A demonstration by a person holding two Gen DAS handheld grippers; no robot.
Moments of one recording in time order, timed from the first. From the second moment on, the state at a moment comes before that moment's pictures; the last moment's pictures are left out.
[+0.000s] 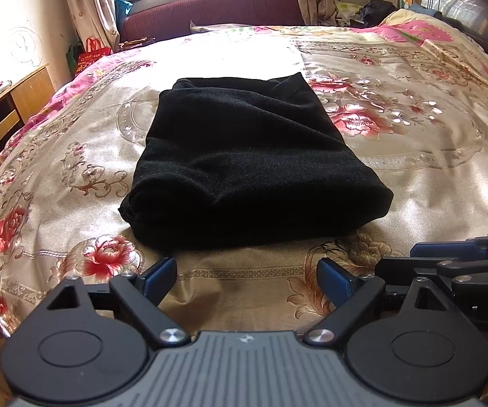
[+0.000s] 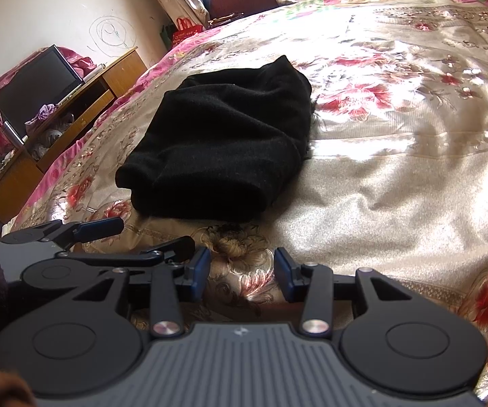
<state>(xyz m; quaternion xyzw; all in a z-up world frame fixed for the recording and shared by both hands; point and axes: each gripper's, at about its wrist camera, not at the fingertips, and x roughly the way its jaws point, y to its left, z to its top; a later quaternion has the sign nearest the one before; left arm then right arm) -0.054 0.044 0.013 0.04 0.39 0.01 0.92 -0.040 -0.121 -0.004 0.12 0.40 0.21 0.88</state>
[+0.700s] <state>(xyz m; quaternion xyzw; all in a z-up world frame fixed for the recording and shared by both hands) -0.055 0.044 0.013 0.05 0.39 0.01 0.92 -0.040 -0.121 -0.004 0.12 0.40 0.21 0.88</state>
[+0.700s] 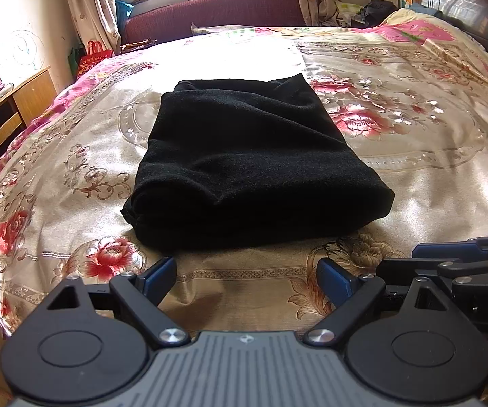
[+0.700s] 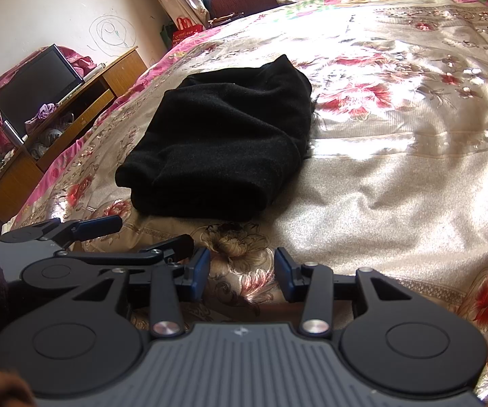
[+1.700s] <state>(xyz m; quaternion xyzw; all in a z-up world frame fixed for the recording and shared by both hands) -0.056 0.044 0.014 0.05 0.38 0.02 0.92 -0.041 -0.120 -0.005 0.12 0.40 0.21 0.88</state>
